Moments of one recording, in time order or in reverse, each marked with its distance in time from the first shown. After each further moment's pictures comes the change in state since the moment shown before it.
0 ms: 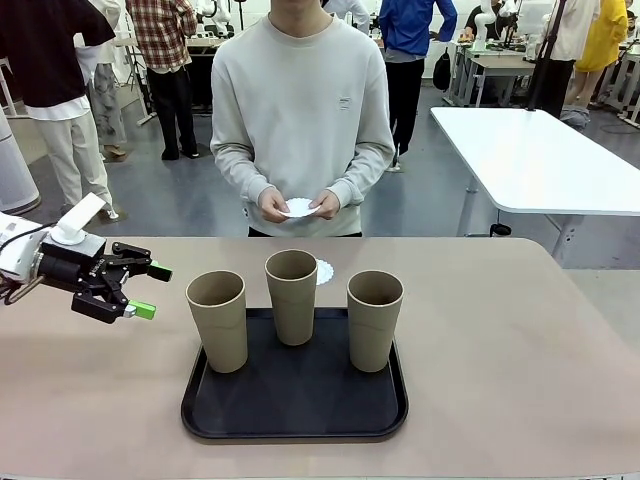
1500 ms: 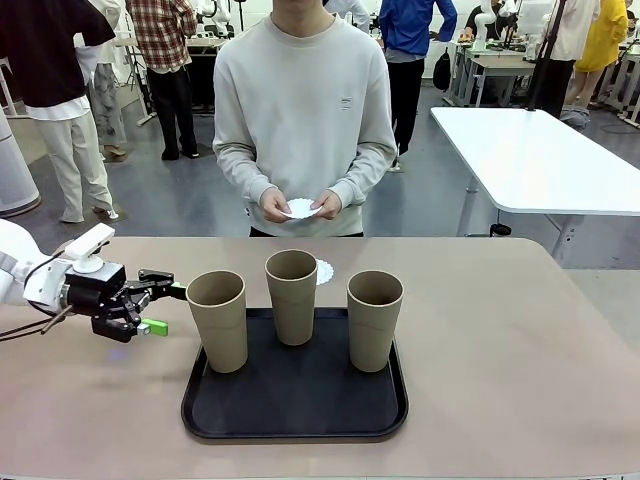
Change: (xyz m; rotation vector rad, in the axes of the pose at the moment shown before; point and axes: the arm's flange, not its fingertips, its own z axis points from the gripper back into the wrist) left arm -0.064 0.016 -0.047 -0.183 -0.305 0.031; right arm 0.000 0.000 0.000 0.000 0.000 0.000
